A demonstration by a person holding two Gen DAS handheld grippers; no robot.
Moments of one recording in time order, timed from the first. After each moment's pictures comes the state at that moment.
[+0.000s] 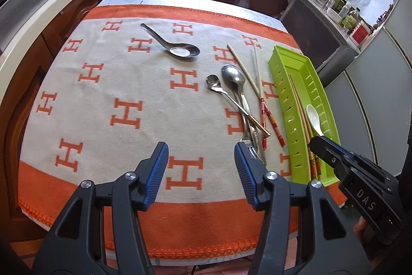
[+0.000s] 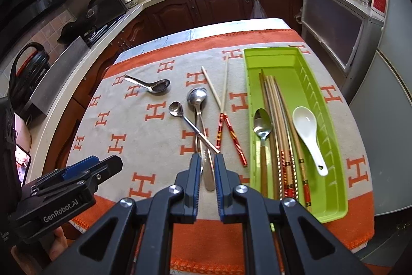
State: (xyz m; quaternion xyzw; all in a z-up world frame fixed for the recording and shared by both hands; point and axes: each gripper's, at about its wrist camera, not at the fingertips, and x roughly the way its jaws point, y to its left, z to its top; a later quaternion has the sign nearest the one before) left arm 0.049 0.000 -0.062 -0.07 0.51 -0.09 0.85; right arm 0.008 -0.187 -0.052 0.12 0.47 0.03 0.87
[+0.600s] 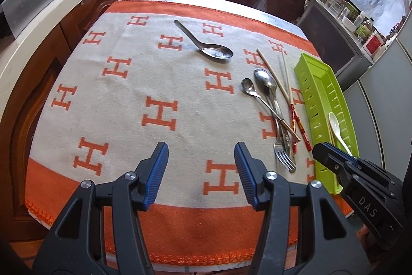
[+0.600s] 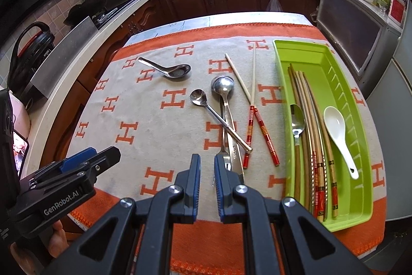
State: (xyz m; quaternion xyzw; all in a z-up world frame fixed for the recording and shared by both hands) left arm 0.057 0.040 -0.078 -0.08 0.51 -0.05 0.86; right arm 0.025 -0.149 -0.066 0.09 0.49 0.05 0.86
